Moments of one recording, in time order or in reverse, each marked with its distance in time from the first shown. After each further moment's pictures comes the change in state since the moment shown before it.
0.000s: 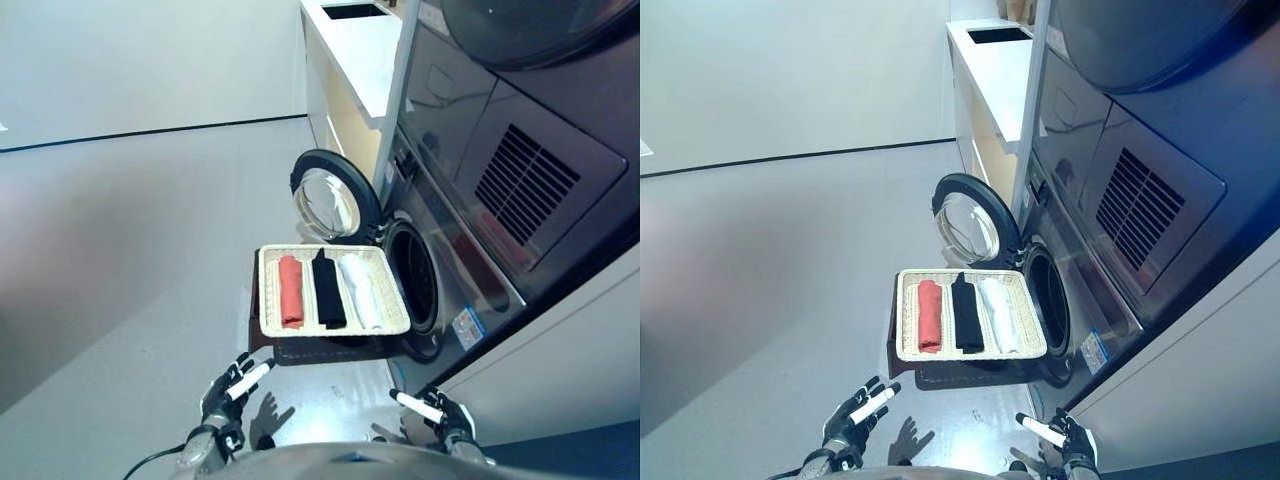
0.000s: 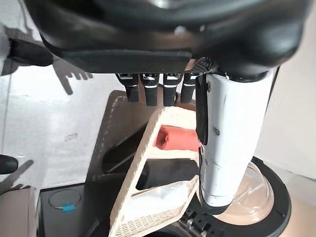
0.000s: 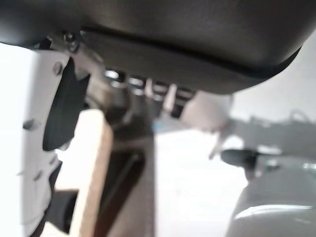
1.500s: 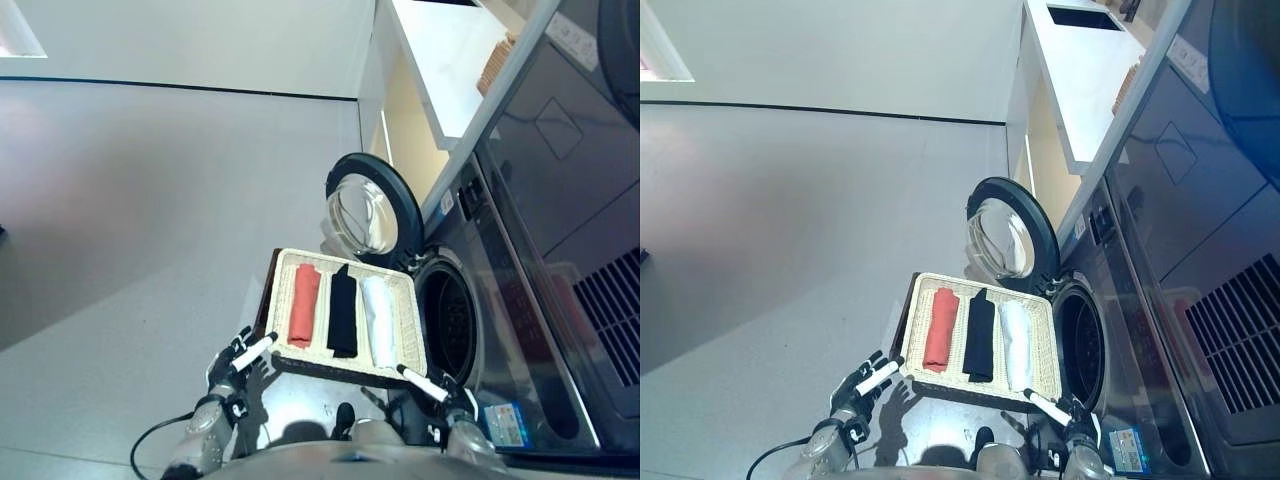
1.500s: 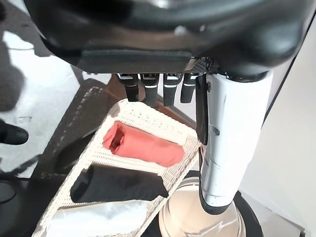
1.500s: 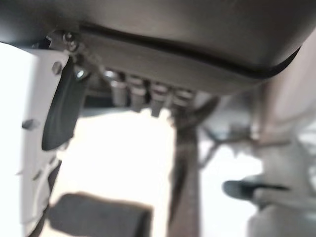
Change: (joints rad) left arm -0.131 -0.008 -0.007 0.033 -0.025 -0.003 0.042; right arm -0.103 0.004 -0.055 0.033 0.106 -0.022 -0.008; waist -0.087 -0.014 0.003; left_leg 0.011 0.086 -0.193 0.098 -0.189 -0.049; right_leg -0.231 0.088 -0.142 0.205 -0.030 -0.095
